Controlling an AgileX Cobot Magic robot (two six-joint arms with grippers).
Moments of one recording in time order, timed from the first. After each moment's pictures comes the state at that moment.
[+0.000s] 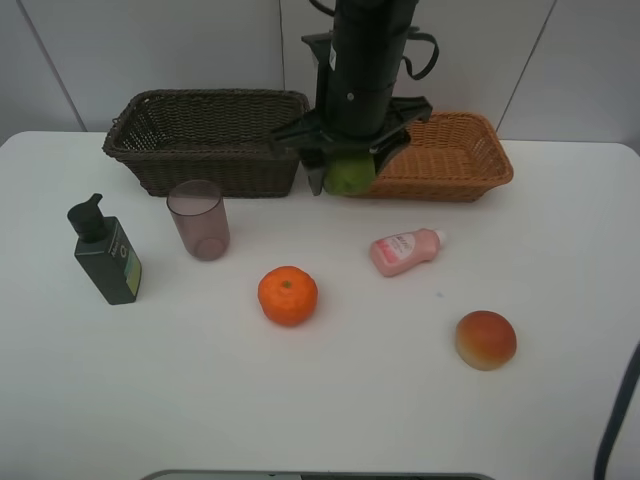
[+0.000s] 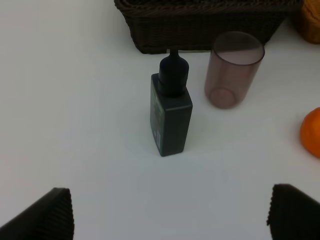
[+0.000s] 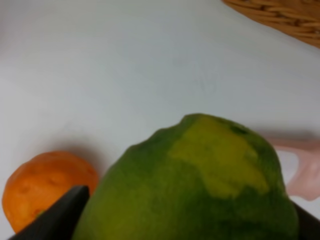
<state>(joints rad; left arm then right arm) -0.11 -0.01 -0.50 -0.01 1.06 -0.02 0.72 1.99 -1.67 -0.18 1.17 0.38</state>
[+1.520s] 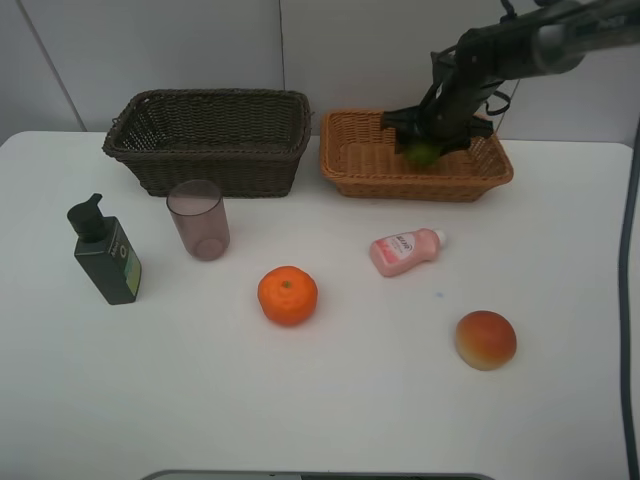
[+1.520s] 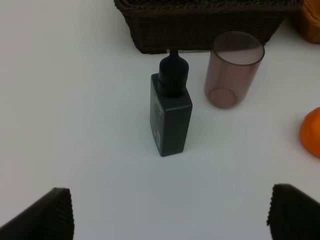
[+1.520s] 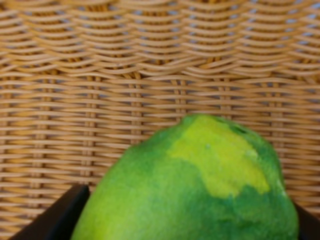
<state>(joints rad) -0.11 -0.01 -0.50 -0.01 1.06 -0.02 0.26 2.26 -1.67 -0.19 0.55 0.35</state>
